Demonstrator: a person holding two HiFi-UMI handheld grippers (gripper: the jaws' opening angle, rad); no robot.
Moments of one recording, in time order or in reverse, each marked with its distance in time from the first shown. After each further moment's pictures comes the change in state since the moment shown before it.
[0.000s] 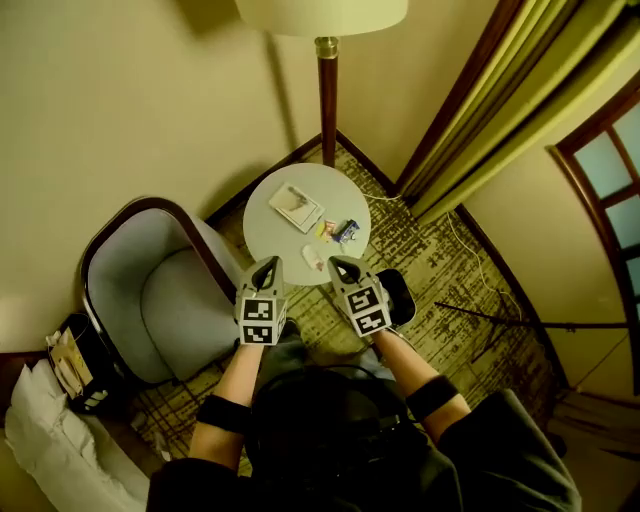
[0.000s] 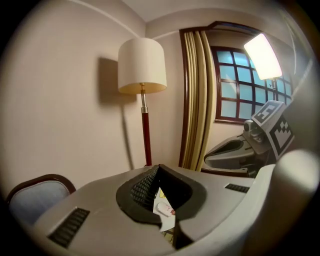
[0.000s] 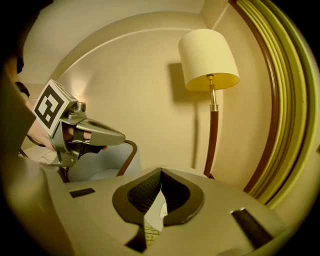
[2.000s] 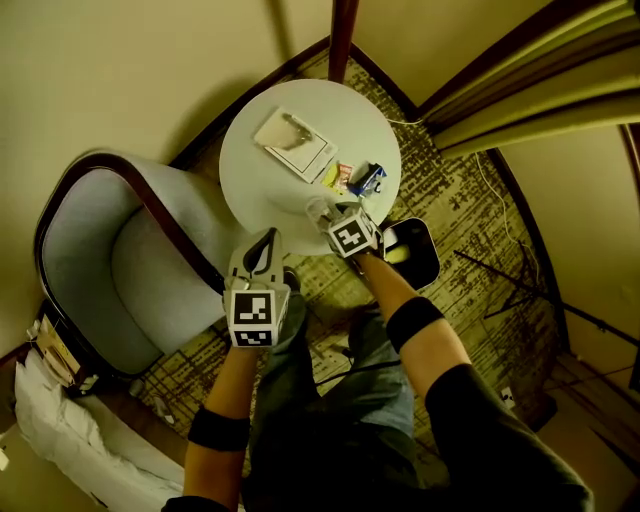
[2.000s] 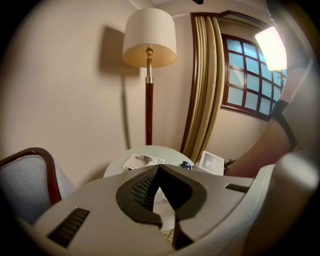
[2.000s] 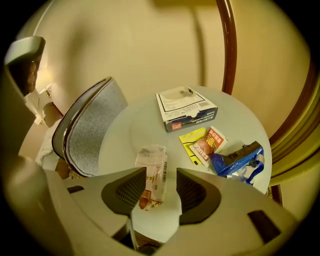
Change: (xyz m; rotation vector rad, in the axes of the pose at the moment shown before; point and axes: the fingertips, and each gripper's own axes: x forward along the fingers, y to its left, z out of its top) left arm 0.121 0.046 -0.122 -0.050 0.127 -0.035; right arm 0.254 -0.054 -0.290 0.128 0.615 0.088
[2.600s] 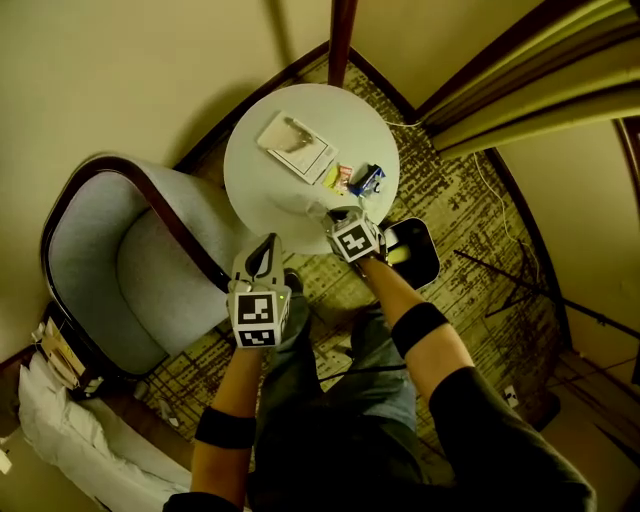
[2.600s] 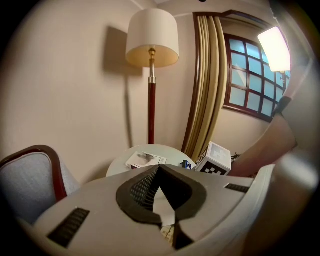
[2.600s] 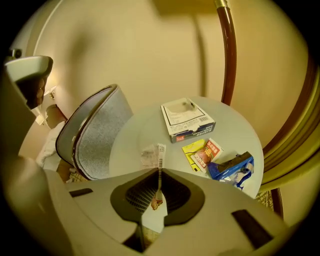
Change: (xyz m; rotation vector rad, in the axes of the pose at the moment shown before) left arm -0.014 0.002 -0.006 -0.026 0.008 0.023; right arm -0.030 0.013 0.016 -0.009 -0.059 0.011
